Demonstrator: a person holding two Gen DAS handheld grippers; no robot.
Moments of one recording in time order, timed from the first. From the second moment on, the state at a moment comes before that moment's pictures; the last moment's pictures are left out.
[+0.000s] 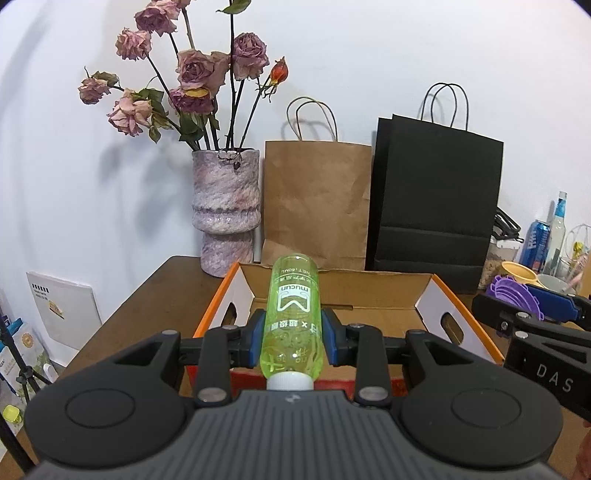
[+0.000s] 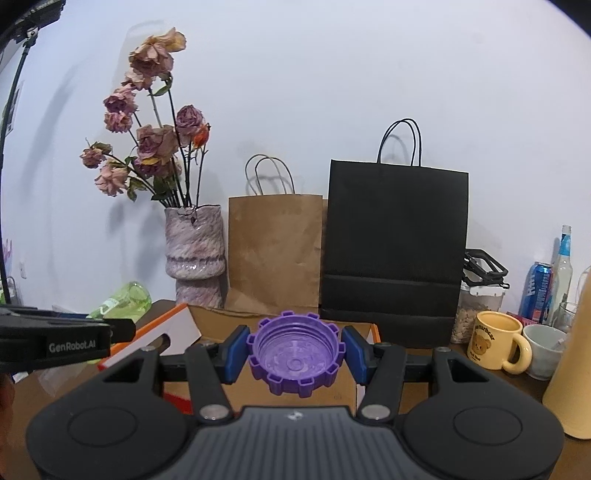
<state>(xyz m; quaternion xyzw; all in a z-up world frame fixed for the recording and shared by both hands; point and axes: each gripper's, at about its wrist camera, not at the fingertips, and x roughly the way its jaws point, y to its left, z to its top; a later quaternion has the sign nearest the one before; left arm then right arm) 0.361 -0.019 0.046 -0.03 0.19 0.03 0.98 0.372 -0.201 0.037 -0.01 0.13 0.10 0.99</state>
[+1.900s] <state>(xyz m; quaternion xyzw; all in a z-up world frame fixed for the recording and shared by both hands) 0.504 -0.006 0.001 -0.01 0.27 0.08 0.96 0.523 -0.173 -0.021 -0.05 0.27 0.09 0.96</state>
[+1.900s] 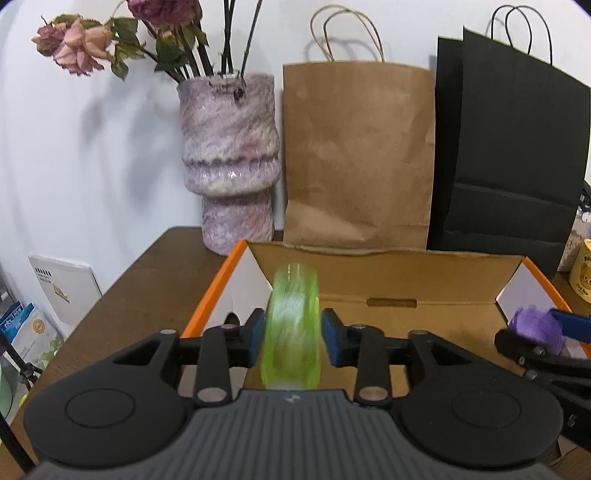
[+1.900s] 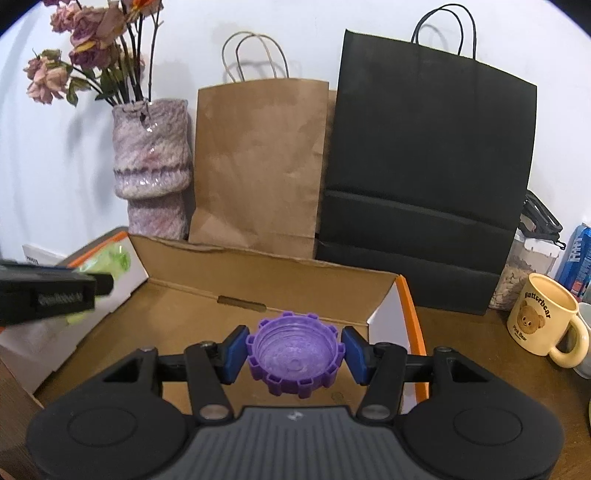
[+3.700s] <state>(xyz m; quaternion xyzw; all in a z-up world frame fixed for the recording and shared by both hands) 0.397 -0.002 0.041 -0.01 0.19 0.08 0.98 0.420 -0.212 0.011 -0.04 0.21 0.07 0.97</state>
